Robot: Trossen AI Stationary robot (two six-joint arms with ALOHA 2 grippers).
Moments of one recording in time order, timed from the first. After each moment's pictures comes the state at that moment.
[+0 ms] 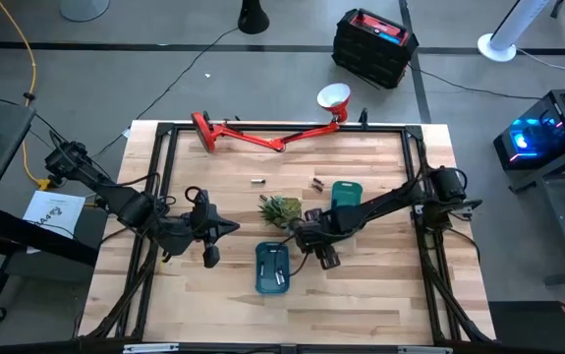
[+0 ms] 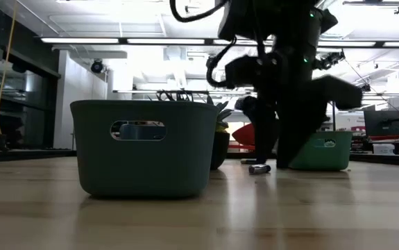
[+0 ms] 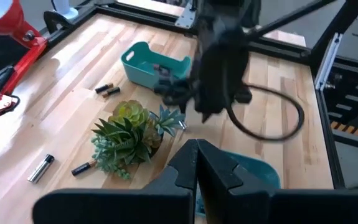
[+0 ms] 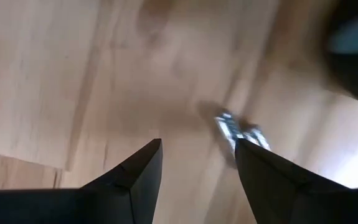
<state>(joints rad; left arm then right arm) -0.57 1.15 1.05 -0.58 -0.68 -0.59 0.20 1.89 1.20 -0.62 0.04 -0.12</state>
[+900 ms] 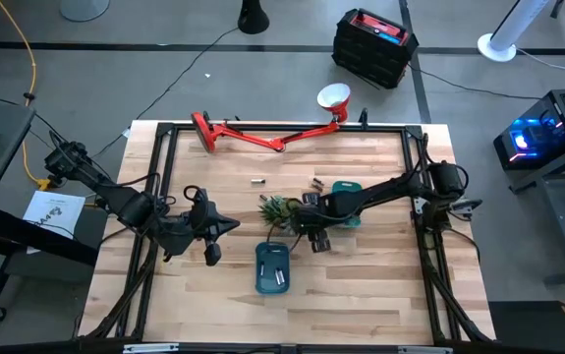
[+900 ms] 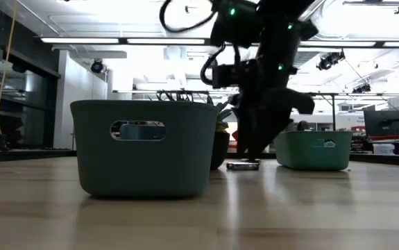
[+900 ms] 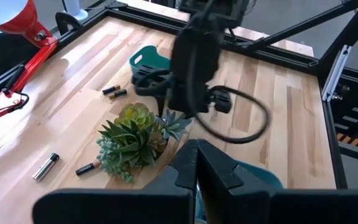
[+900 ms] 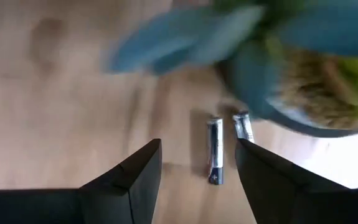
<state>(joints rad) -0.57 1.15 1.05 -0.58 -0.72 -0.63 0.10 1.88 1.21 -0.59 0.13 -0.14</state>
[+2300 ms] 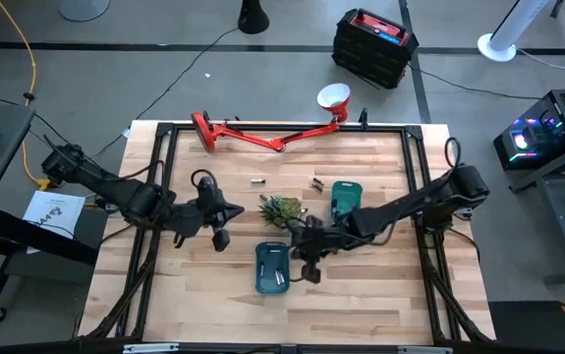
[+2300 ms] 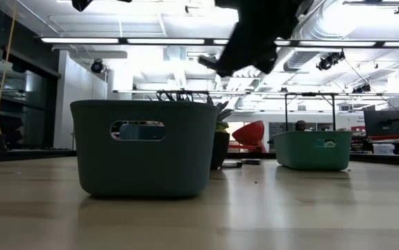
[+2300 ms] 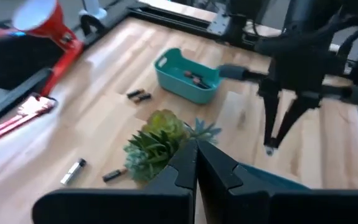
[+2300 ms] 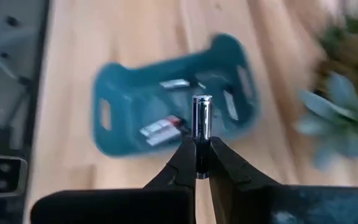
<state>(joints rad) -0.44 1.15 1.05 -0.58 -0.67 -0.55 0.31 1.72 1.21 -0.33 0.08 0.46</state>
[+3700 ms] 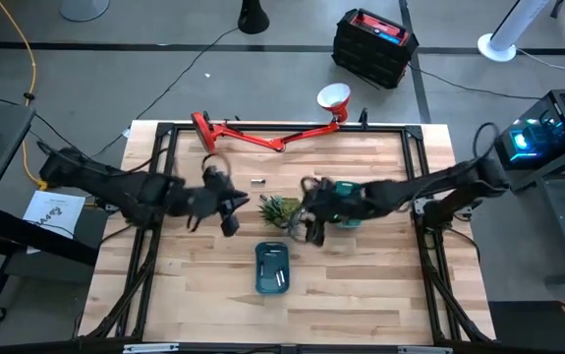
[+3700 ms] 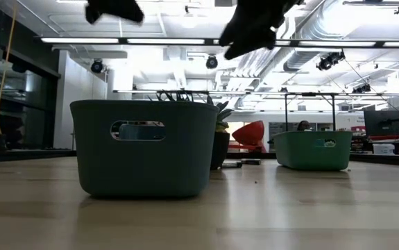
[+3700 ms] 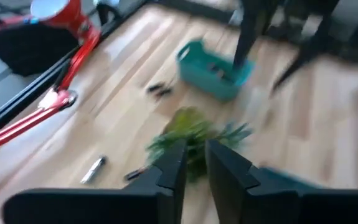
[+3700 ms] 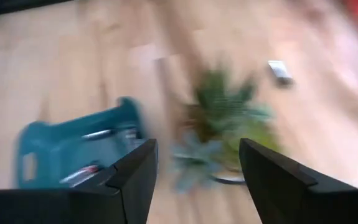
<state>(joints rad) -0.27 1.17 1.05 -0.58 -0.57 -0.48 0.18 1.53 1.21 -0.46 0.28 0.34</state>
